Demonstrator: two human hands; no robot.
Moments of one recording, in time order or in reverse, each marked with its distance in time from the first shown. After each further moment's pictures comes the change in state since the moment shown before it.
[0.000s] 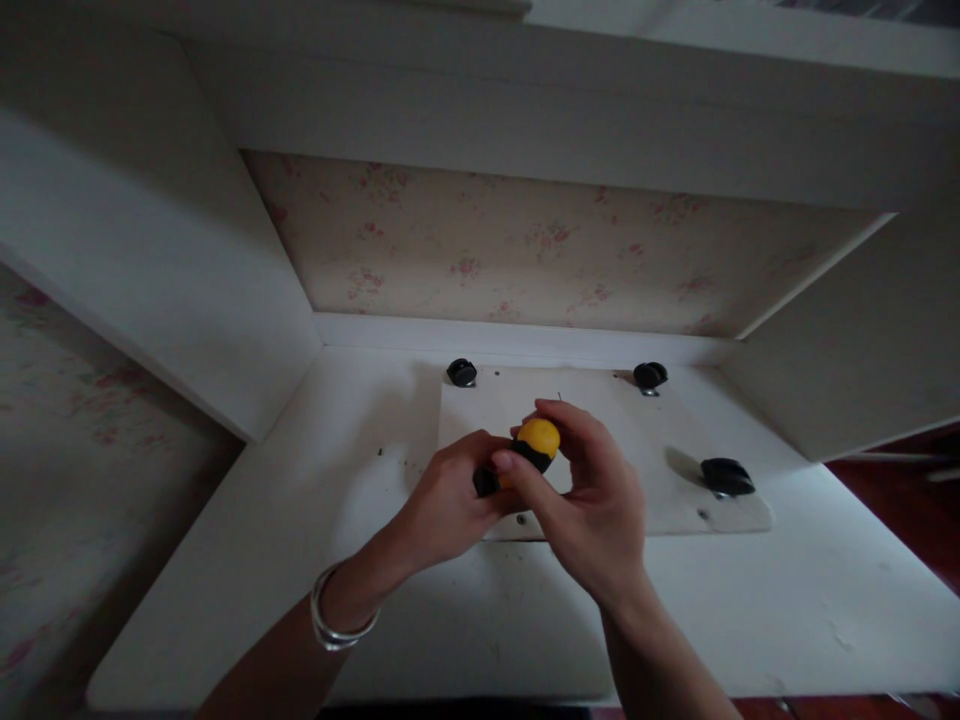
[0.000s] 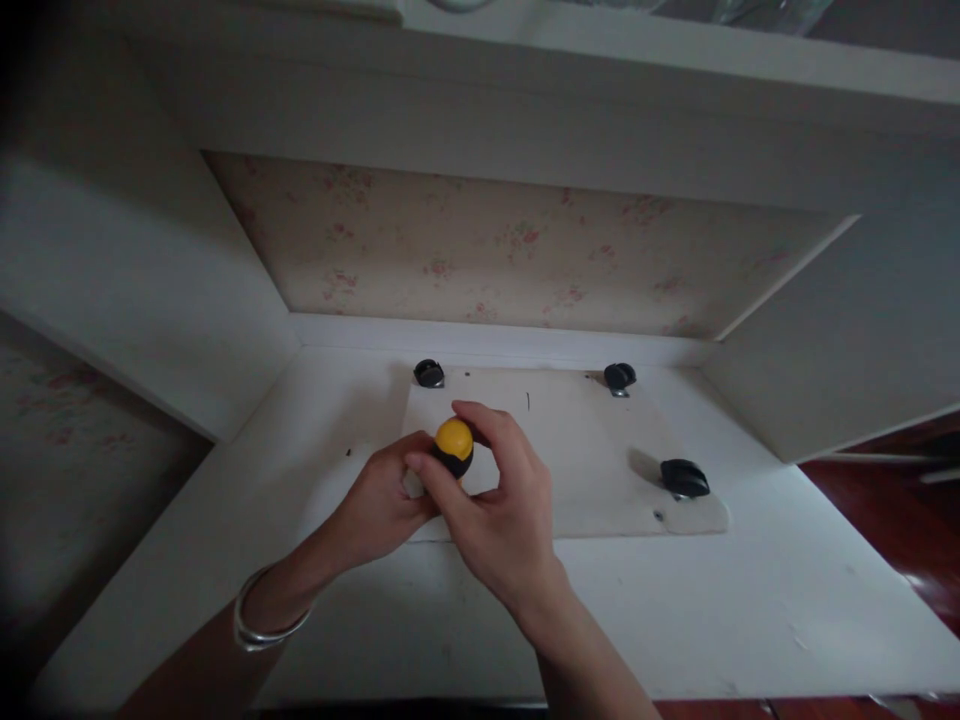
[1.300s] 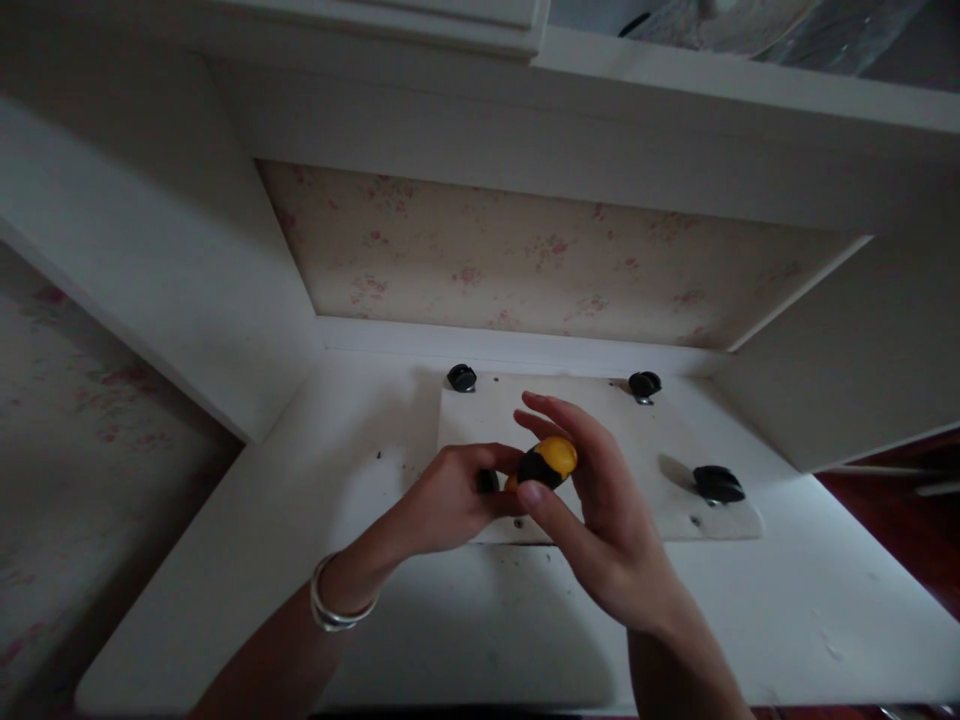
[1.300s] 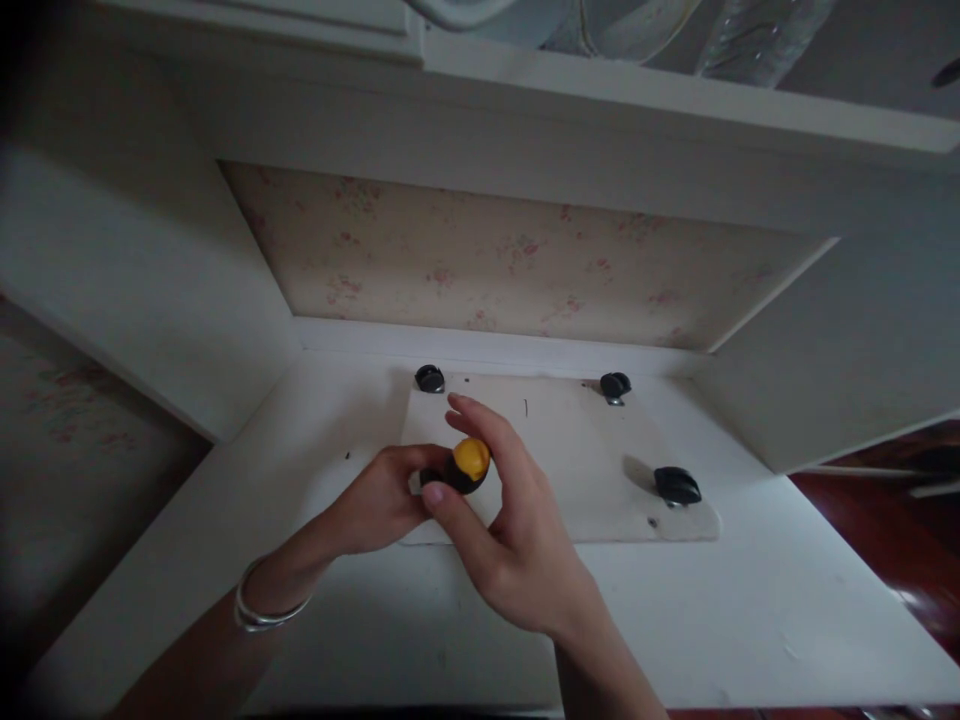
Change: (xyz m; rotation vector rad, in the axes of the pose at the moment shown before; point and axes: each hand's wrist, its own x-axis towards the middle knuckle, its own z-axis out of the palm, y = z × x) left_hand 0.004 0.012 -0.009 -0.087 -0.241 0.020; right_hand -0.001 -0.015 -0.027 0.031 -0.288 -0.048
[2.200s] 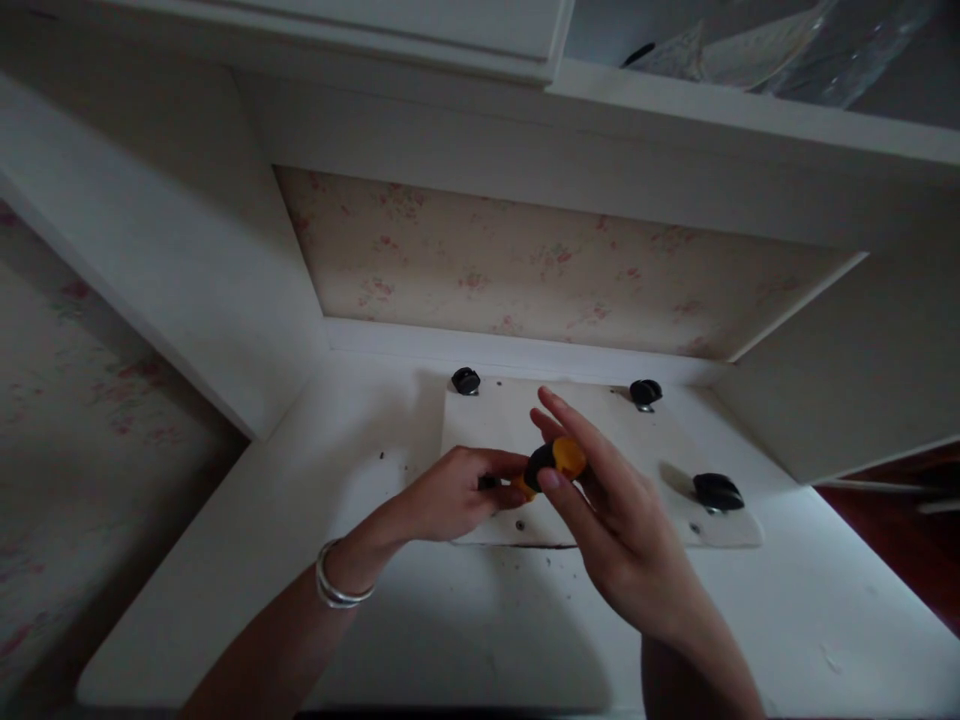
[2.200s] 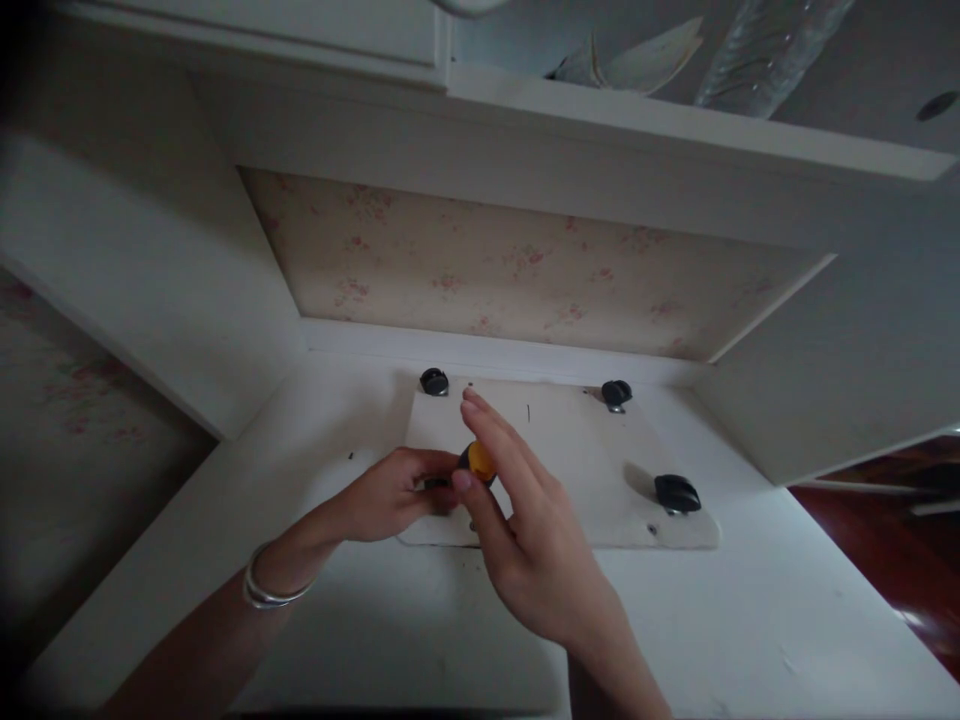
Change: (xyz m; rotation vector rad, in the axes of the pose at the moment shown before) left_hand 0.003 -0.008 -0.007 -0.026 -0.157 0.023; right_hand 0.000 -0.004 -0.009 -0.226 -0.082 -0.080
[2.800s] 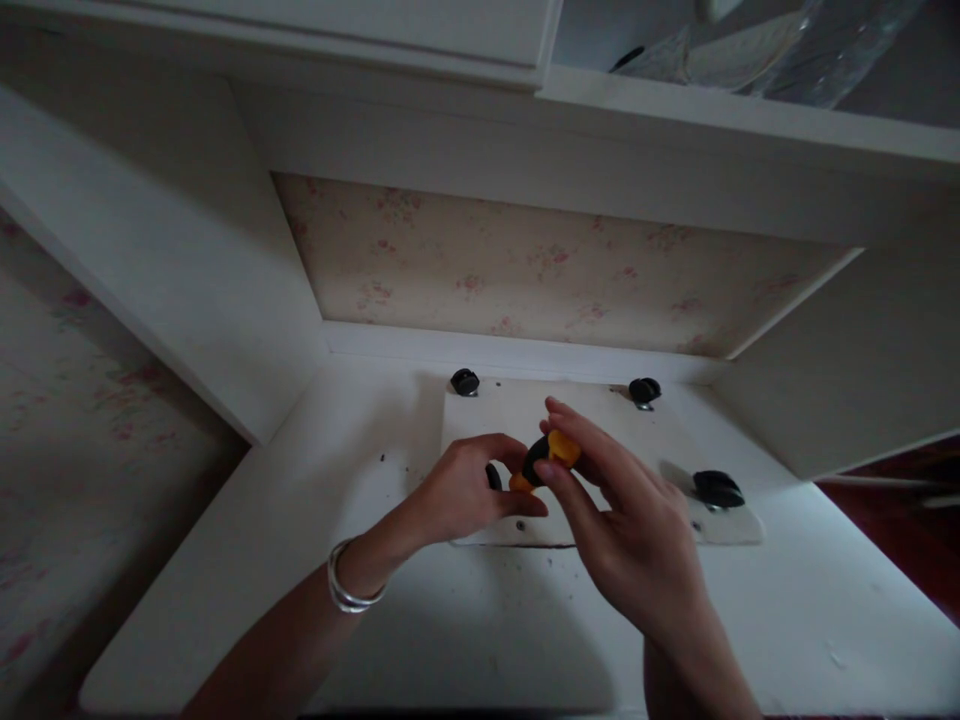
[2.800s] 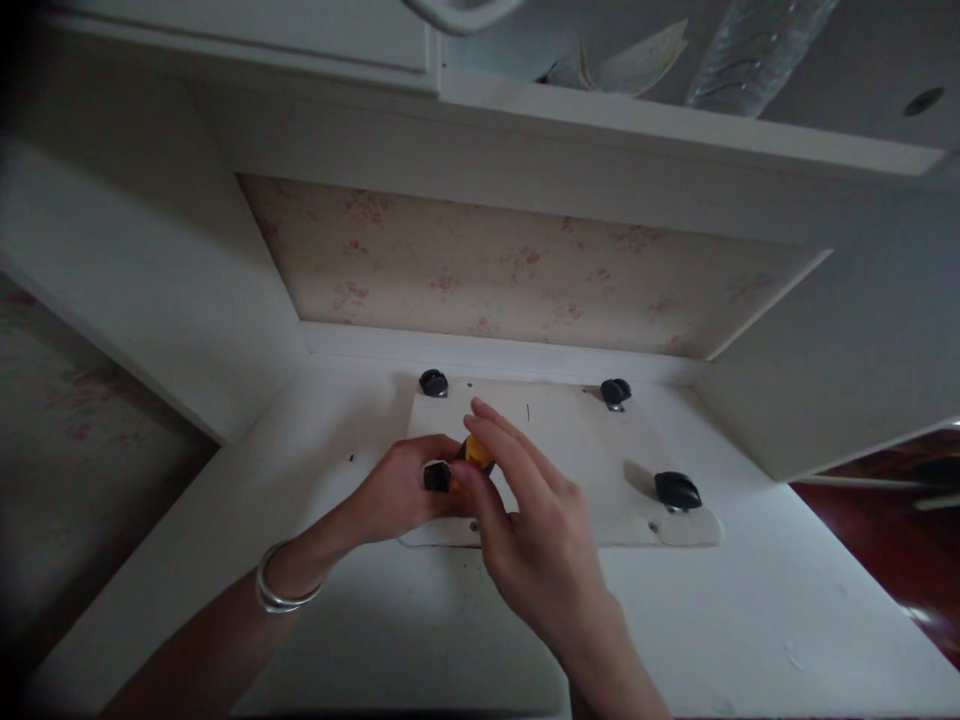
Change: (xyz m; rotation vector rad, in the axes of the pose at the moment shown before) left_hand 0.006 -0.001 0.006 0.034 0.225 -0.089; right_hand 0.001 -0.007 -0.002 -0.168 0.184 -0.064
